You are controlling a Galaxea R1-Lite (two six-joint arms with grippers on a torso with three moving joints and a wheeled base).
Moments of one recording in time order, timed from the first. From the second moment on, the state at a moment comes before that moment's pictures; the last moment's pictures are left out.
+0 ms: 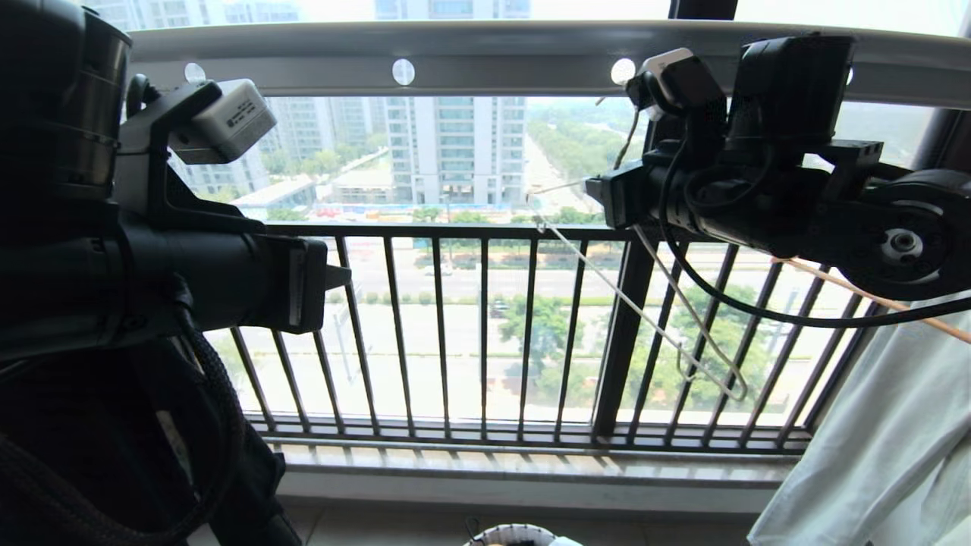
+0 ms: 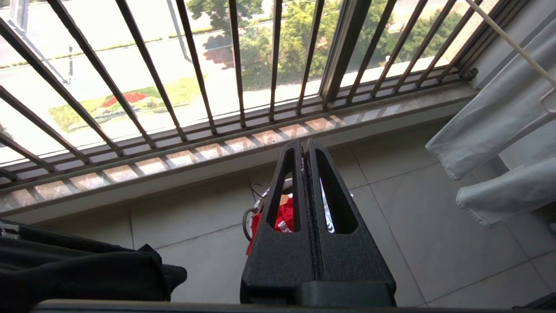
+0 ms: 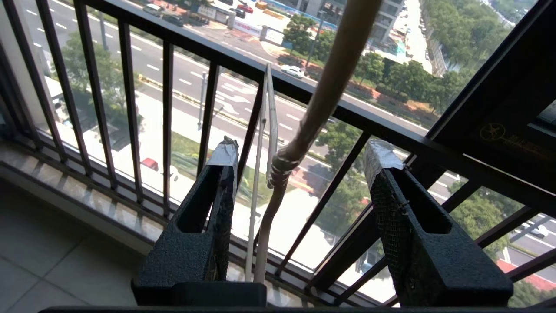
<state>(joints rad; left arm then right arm) -0.65 1.34 -1.24 0.27 0.20 -0.18 0.50 1.79 -1.45 -0.28 -0.22 -0.22</state>
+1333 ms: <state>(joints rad) -0.52 0.95 -0.84 0.18 0.18 -0.18 0.45 0.72 -0.83 0.24 -0.28 -0.16</state>
